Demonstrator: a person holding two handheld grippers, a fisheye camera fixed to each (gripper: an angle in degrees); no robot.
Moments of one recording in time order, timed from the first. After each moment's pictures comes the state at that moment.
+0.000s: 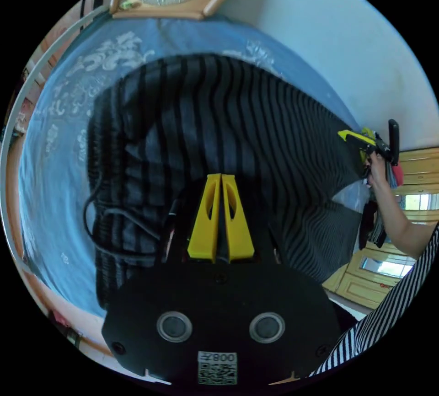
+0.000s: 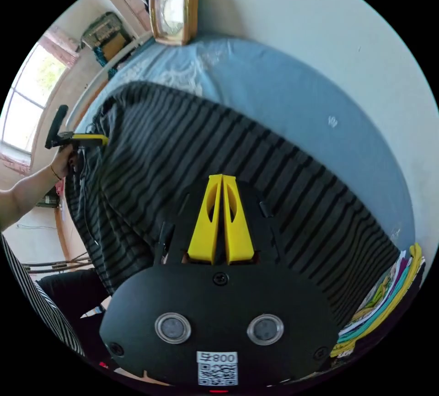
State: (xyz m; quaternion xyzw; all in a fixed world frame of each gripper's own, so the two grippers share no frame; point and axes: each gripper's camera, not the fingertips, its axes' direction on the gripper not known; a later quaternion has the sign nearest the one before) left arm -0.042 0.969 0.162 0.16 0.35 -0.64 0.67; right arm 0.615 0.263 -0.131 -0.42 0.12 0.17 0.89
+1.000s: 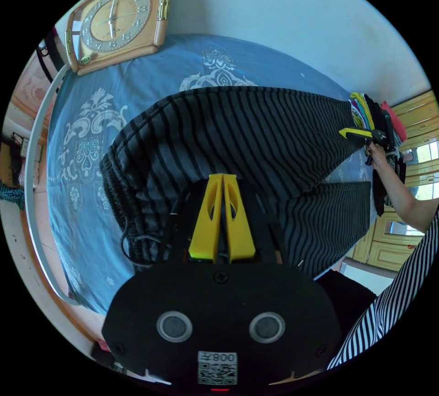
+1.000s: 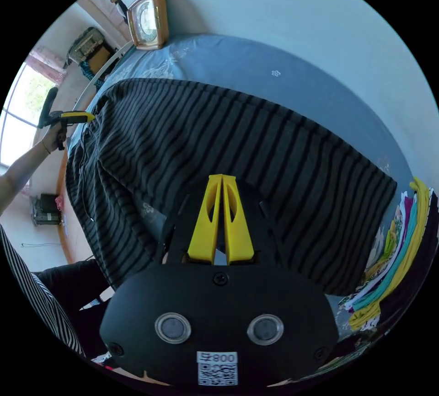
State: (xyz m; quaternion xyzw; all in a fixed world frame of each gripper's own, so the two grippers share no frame) left arm -0.099 0.824 0.012 0.15 0.31 -0.55 0.76; right arm 0.598 0.294 -0.303 -0.39 0.15 0.22 0.88
